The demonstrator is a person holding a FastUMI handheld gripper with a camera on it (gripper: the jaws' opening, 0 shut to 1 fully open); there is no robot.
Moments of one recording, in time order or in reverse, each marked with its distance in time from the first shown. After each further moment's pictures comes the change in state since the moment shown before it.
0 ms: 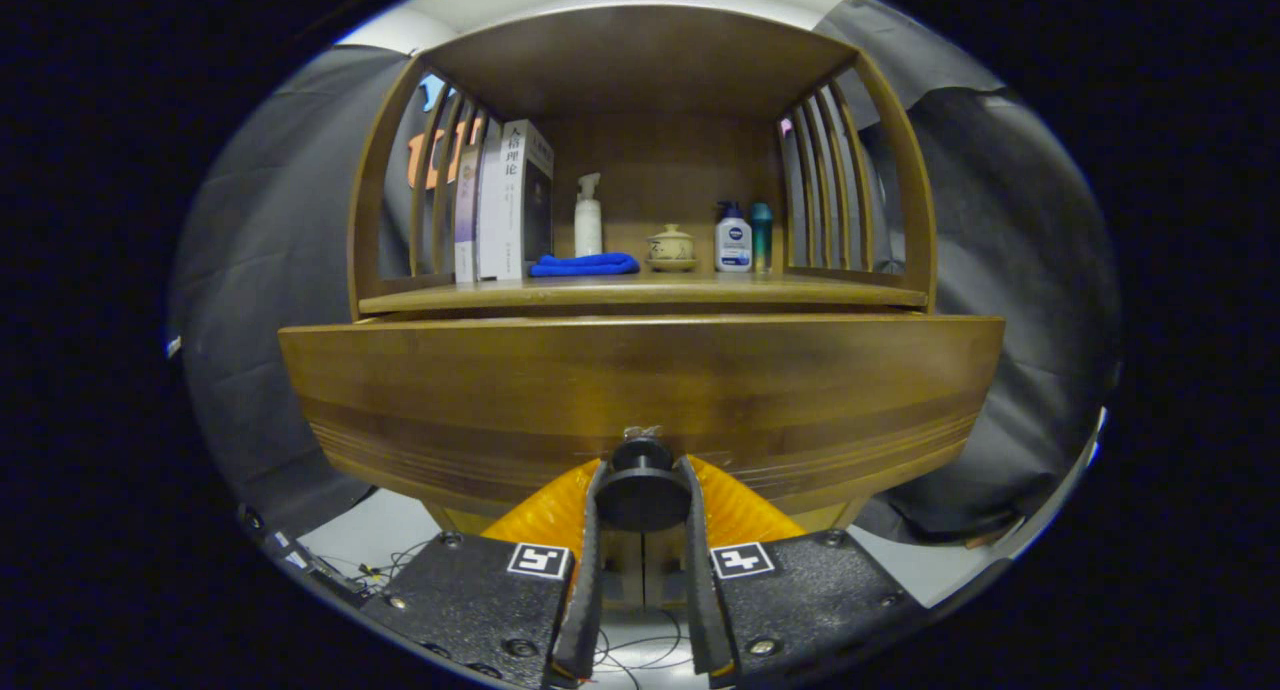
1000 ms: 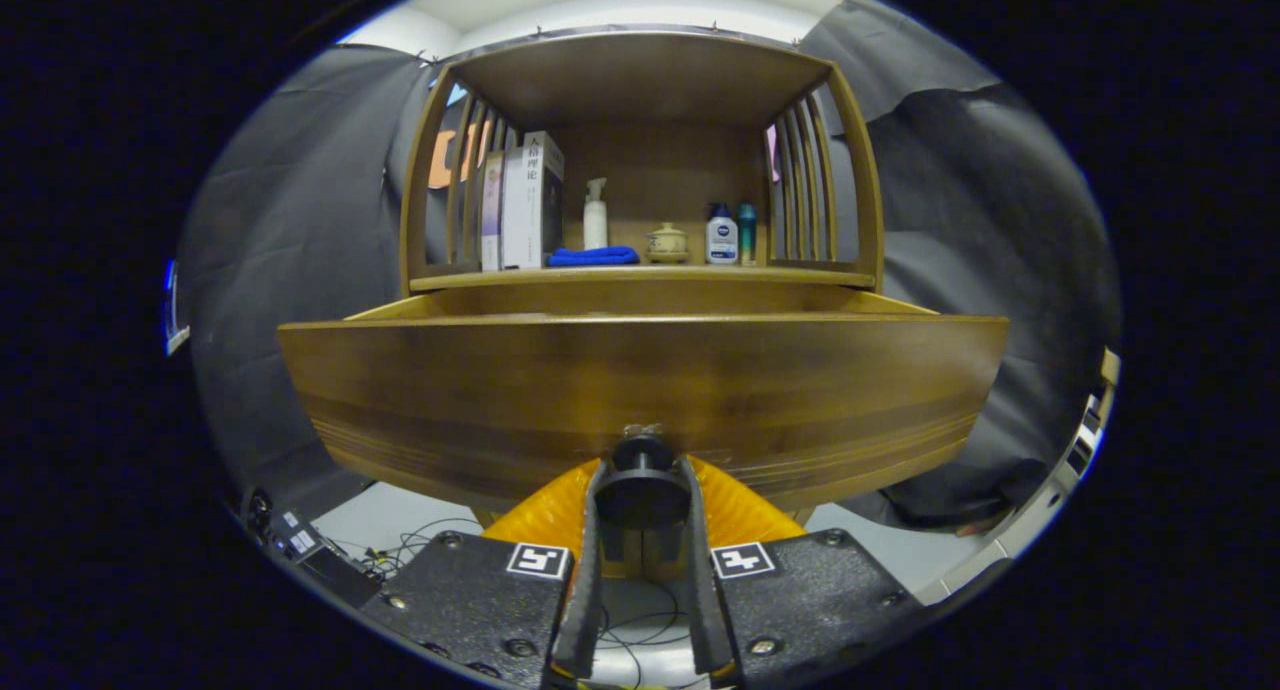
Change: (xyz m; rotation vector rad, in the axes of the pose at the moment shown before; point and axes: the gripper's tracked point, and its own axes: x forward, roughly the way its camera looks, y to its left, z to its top) arm -0.073 -0.001 -0.032 -0.017 -0.002 -0.007
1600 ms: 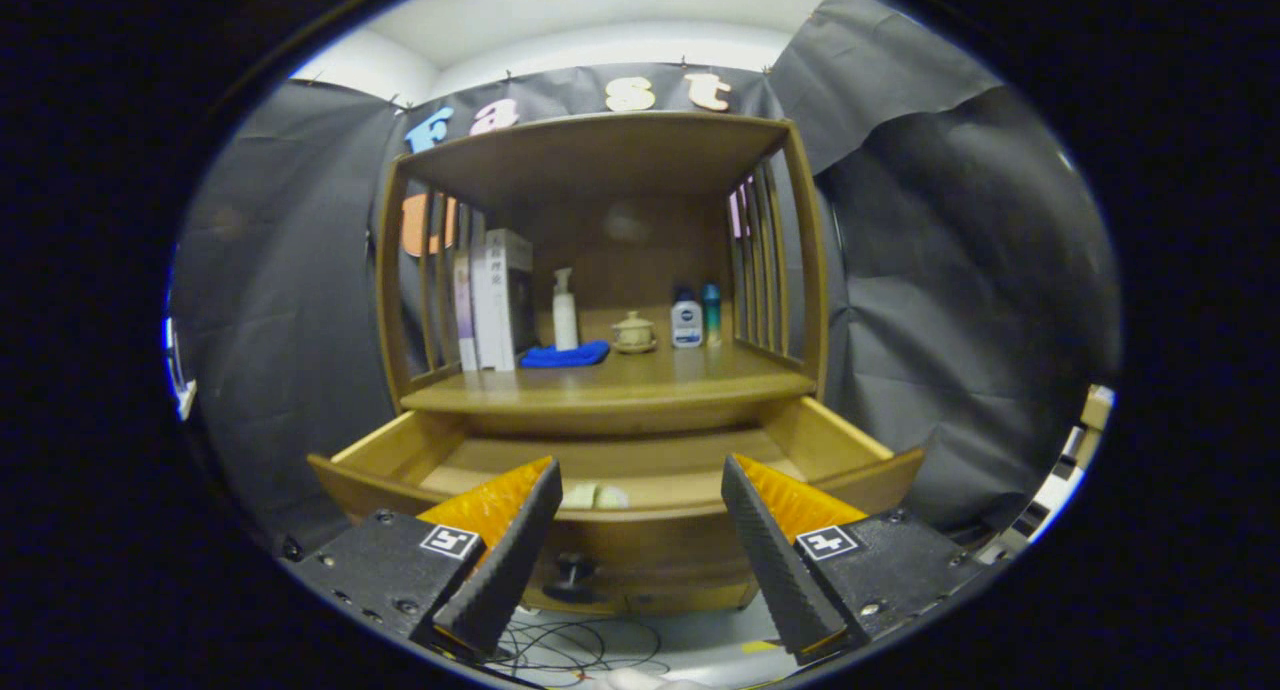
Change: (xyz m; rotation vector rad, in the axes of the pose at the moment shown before) arm -0.035 -0.059 0.152 0.076 -0.124 -0.014
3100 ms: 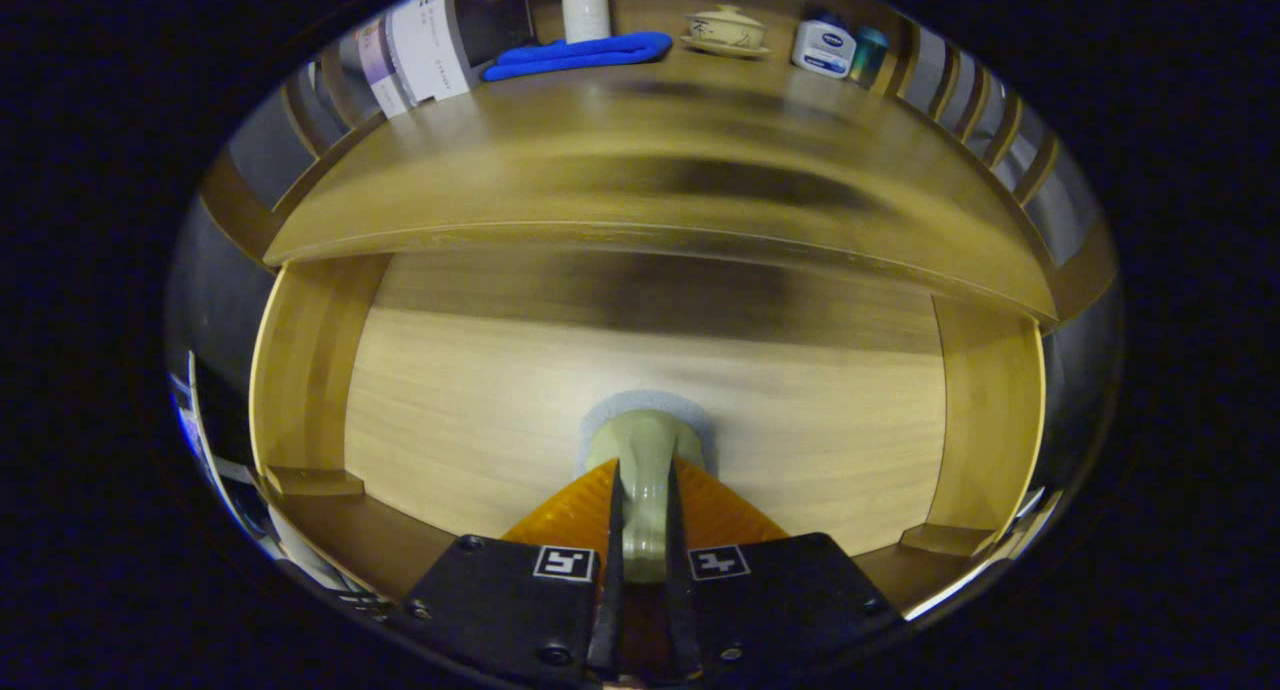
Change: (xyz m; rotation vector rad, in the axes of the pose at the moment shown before) arm 0.127 0.048 -0.119 -0.129 1.101 0.030
